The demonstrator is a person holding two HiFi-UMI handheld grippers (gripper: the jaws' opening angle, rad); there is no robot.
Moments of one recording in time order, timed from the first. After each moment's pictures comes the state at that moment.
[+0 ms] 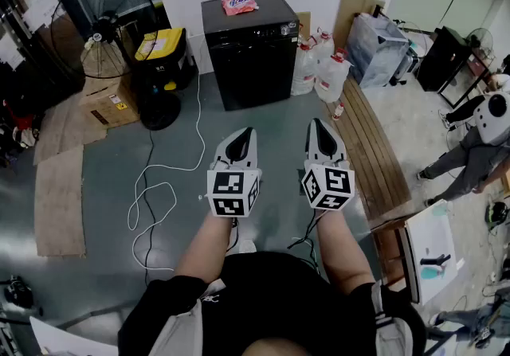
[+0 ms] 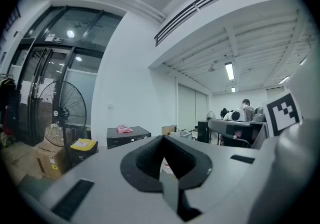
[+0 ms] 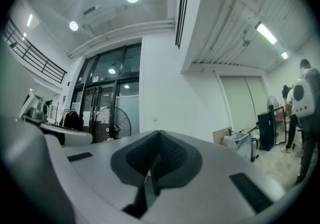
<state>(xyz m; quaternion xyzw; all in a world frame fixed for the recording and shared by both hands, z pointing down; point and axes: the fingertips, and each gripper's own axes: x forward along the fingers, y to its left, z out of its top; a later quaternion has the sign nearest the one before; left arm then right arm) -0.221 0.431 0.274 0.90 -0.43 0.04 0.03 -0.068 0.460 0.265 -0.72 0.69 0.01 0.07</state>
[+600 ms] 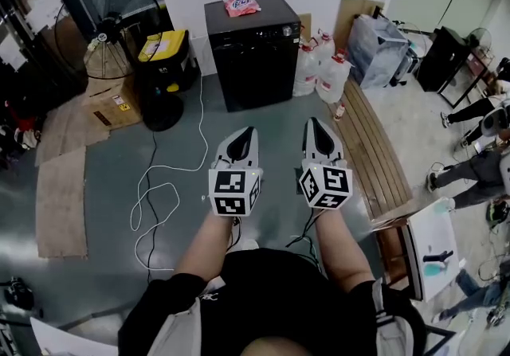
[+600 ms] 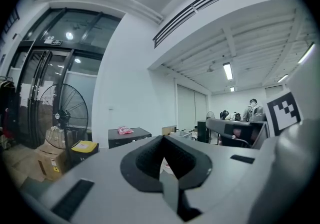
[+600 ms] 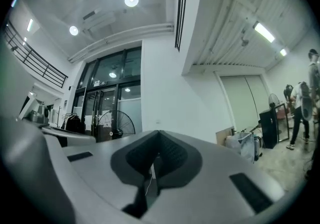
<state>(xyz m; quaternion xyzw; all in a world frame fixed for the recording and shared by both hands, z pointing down) -0.237 0.447 0.267 0.91 -0.42 0.04 0.03 -0.094 0.474 0.256 -0.71 0.70 0.01 0.09</state>
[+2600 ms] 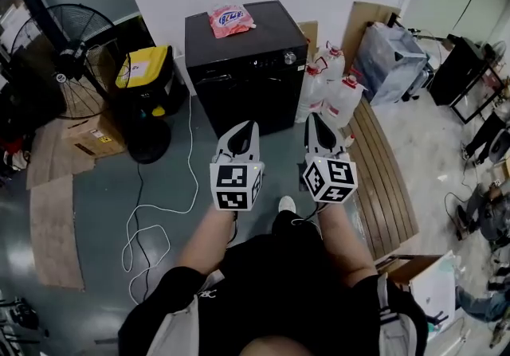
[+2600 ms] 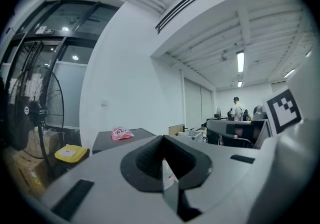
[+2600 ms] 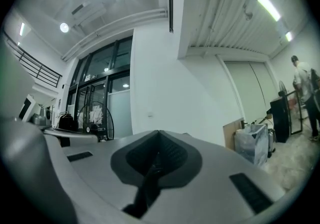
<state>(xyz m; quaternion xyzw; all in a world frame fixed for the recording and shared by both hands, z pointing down) -0.092 0.075 0.325 0.90 -0.43 0.05 0.03 0.052 0.101 0.320 -0.70 0.71 -0.03 0.08</state>
